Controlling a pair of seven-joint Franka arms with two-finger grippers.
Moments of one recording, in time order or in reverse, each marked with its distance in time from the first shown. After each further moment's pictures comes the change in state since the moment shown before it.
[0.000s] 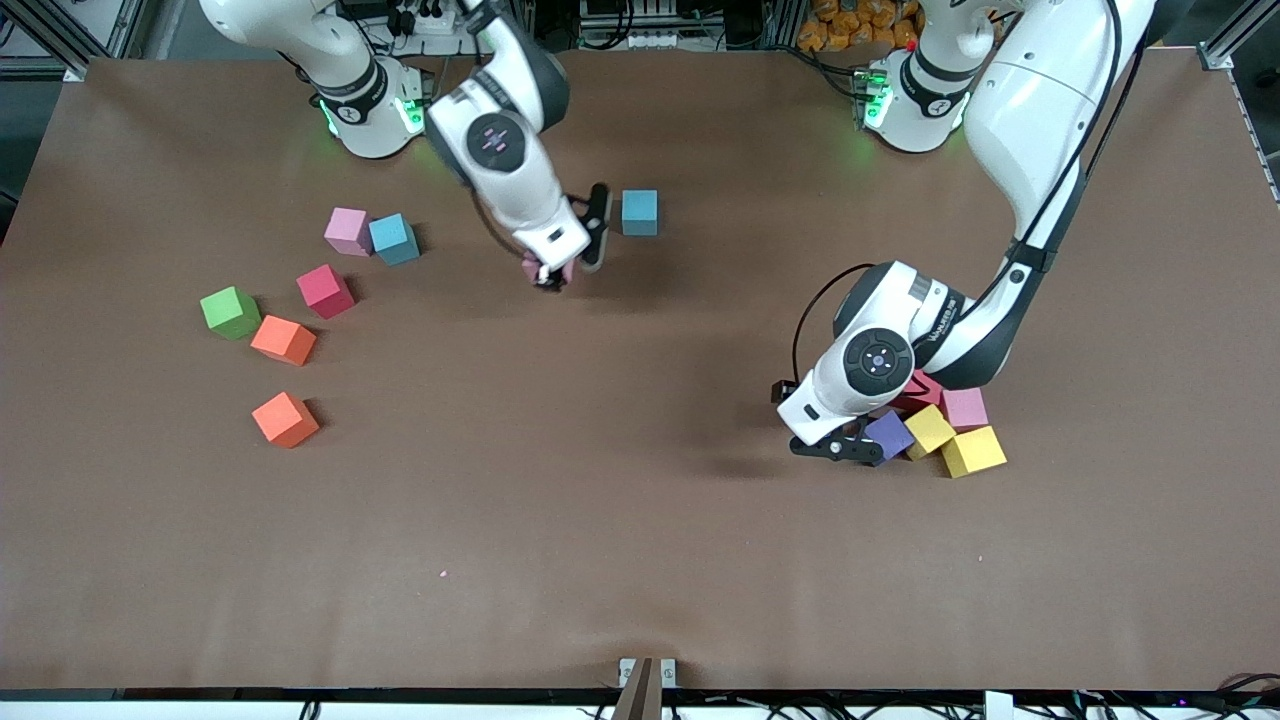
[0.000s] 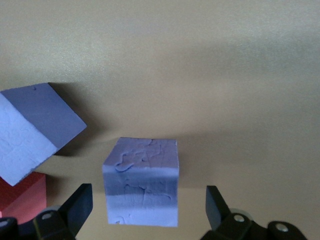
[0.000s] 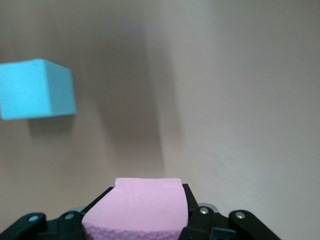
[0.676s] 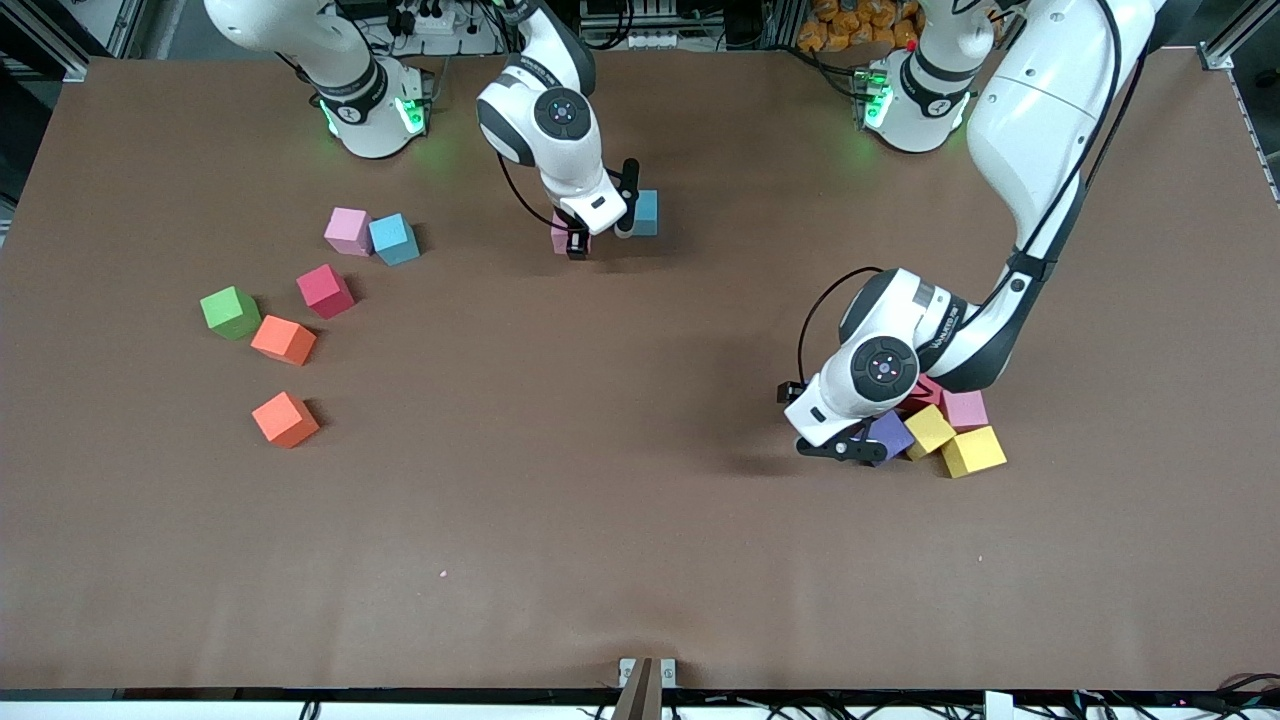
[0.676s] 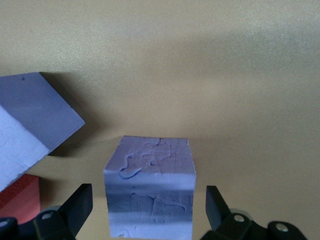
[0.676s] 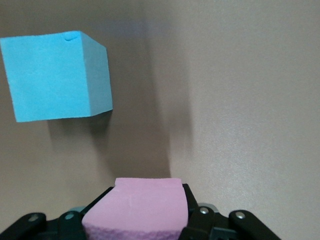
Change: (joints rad) left arm 0.015 0.019 0.002 -0.033 0.000 0.035 0.005; right arm 0.066 0.065 0.038 -0.049 -0.089 0.062 0.120
